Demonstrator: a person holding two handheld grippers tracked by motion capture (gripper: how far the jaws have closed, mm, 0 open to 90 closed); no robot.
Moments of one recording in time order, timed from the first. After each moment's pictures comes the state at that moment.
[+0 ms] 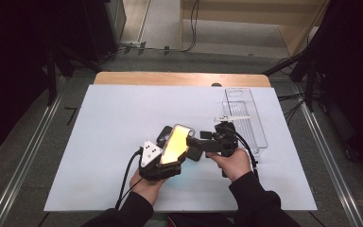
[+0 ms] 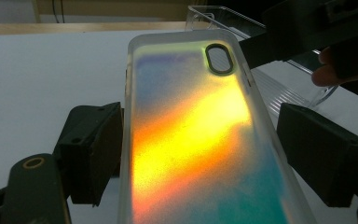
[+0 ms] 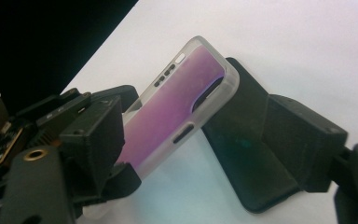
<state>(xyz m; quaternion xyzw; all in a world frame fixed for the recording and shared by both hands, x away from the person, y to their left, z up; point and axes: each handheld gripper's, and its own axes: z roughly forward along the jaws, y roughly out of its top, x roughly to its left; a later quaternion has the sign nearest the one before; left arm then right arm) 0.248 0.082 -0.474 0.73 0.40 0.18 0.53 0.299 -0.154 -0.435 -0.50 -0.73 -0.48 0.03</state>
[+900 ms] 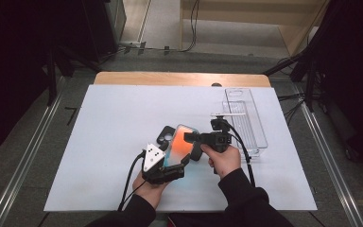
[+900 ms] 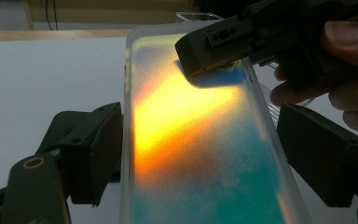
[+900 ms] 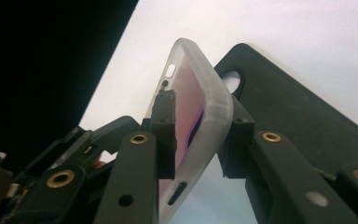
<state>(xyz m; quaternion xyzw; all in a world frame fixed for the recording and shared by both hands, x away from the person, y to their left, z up) 0.240 0.075 -0.474 0.72 0.39 0.18 0.54 0.318 -0.146 -0.446 -0.55 -0.67 -0.48 0.13</state>
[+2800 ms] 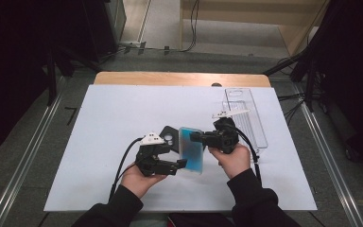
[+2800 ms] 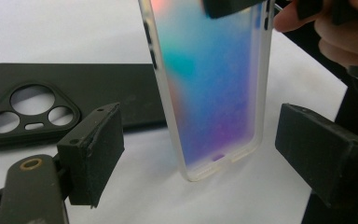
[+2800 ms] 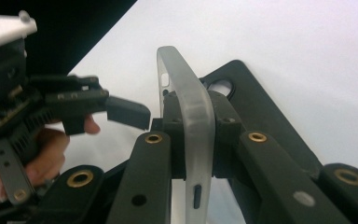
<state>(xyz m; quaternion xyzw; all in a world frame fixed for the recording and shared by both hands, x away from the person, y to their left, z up) 0.273 0.094 -0.442 0.82 0.36 -0.01 0.45 0.302 -0.155 -0.418 -0.46 -0.76 -0.46 0.03</state>
